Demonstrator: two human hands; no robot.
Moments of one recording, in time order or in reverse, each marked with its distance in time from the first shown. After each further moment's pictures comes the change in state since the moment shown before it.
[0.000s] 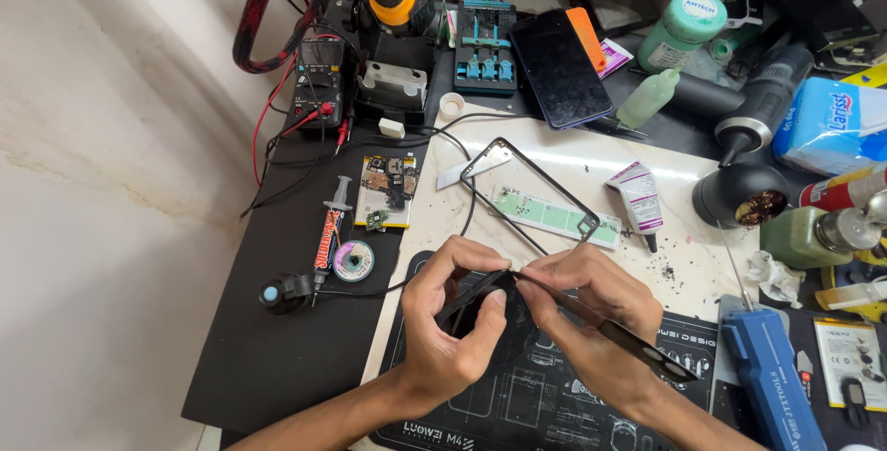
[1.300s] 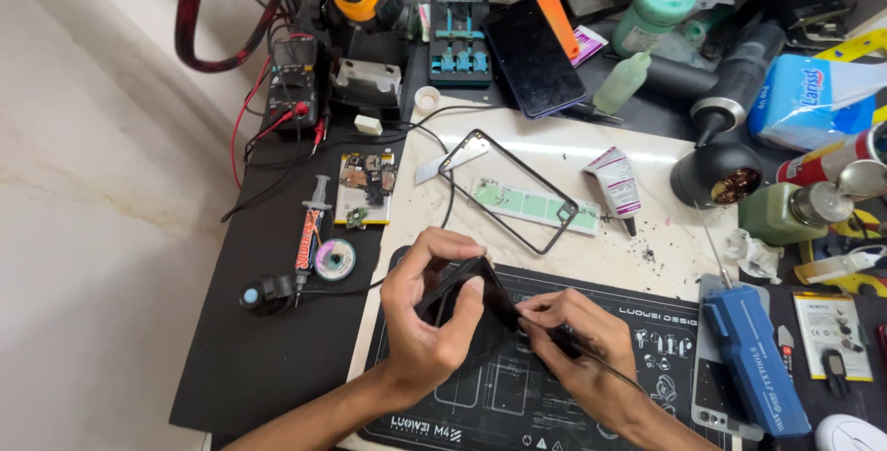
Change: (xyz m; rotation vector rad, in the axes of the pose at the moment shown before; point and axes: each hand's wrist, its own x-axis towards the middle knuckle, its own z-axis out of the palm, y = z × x) left_hand 0.001 -0.002 0.008 -0.012 0.028 -0.028; right_hand -0.063 0.041 -0.018 -0.164 -0.044 0.122
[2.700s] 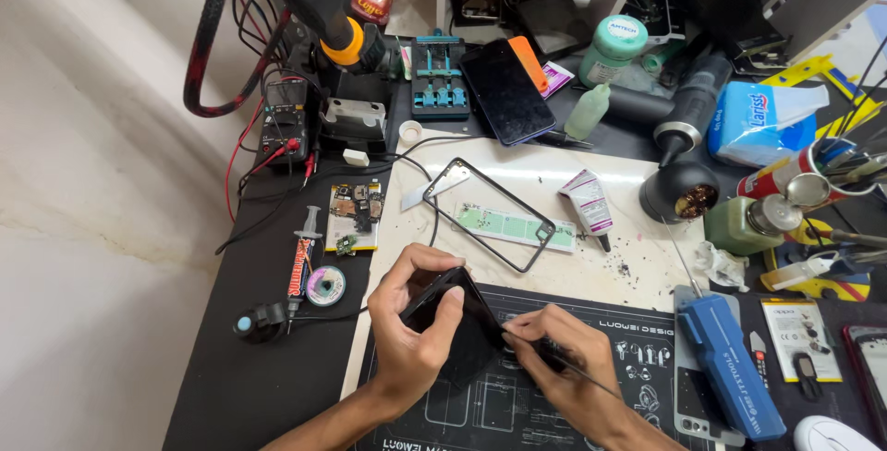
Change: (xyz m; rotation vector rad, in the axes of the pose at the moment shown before) left_hand 0.004 -0.002 0.001 0.004 0.027 -0.069; right_hand 0.003 -0.011 -0.001 -0.039 0.037 0.067
